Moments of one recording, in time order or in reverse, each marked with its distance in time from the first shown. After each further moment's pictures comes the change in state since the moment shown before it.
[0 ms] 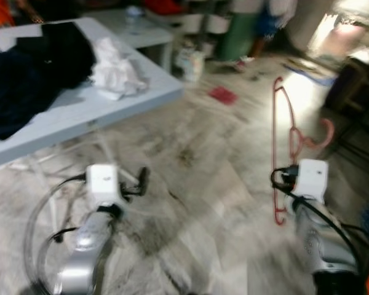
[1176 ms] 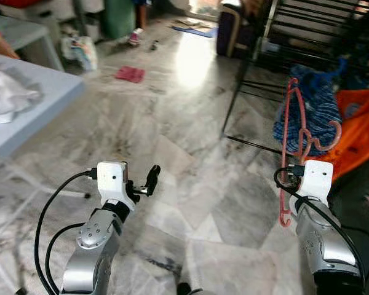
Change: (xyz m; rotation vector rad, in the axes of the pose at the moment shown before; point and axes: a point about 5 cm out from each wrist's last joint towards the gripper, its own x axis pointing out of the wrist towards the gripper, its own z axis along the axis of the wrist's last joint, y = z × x) left arm 0.002 -0.019 0.004 -0.020 -0.035 -0.163; right arm -0.001 -0.008 -0.006 0.013 0.018 -0.103
